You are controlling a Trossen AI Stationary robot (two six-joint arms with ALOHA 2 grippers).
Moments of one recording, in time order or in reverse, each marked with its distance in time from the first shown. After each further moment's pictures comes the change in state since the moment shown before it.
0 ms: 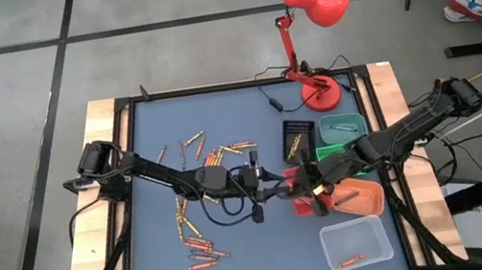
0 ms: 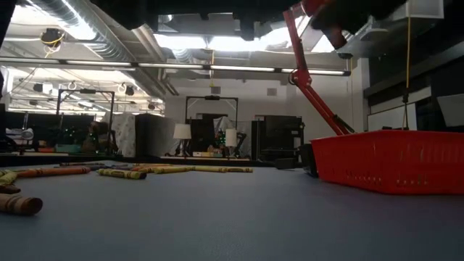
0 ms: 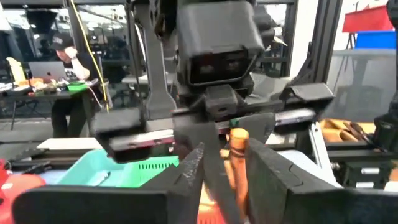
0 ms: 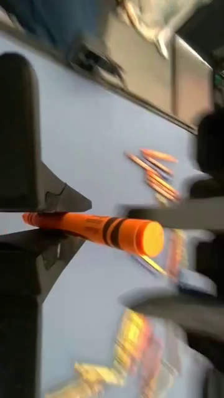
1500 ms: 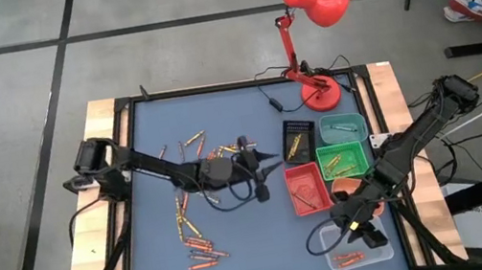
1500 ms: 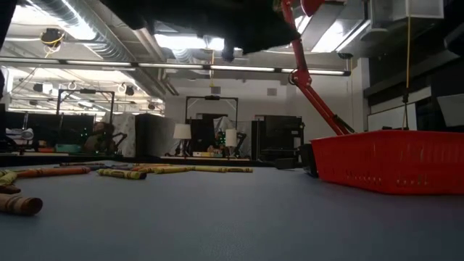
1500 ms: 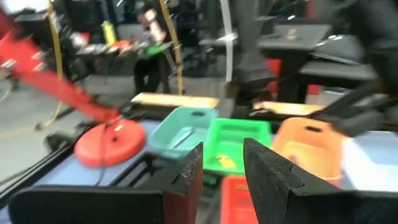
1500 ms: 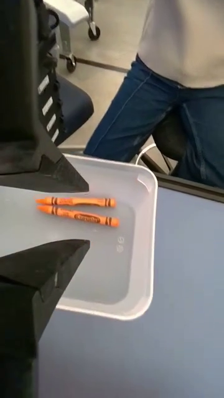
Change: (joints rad) left arm 0.074 -0.043 0.002 -0.213 -0.240 -0.023; right arm 0.315 0.000 0.000 -0.359 -0.372 0.363
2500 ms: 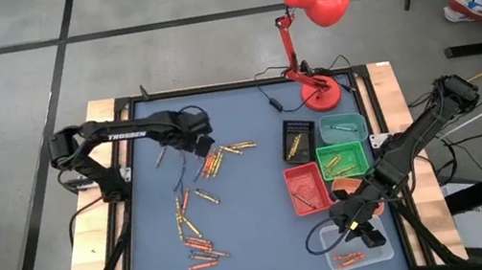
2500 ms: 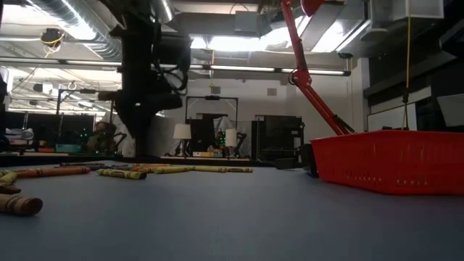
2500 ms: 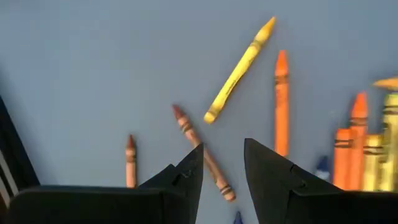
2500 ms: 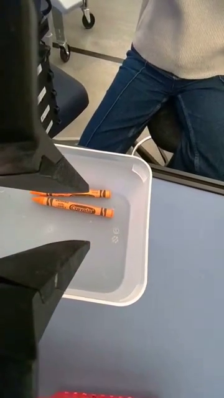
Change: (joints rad) left arm 0.471 -0.236 -0.027 -1.586 0.110 -0.807; right arm 0.000 0.000 0.000 -0.001 0.038 -0.008
